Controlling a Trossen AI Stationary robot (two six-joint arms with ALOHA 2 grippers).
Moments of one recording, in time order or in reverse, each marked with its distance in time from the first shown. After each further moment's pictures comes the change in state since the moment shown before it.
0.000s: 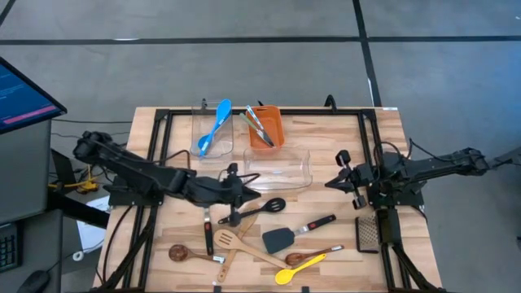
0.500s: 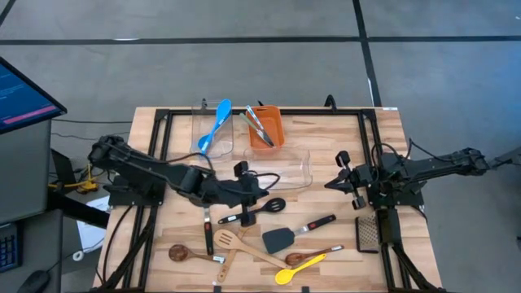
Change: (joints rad) left arm 0.019 0.186 0.394 -0.459 -0.039 -0.058; right arm 0.001 -0.006 0.000 -0.038 0.002 -0.016
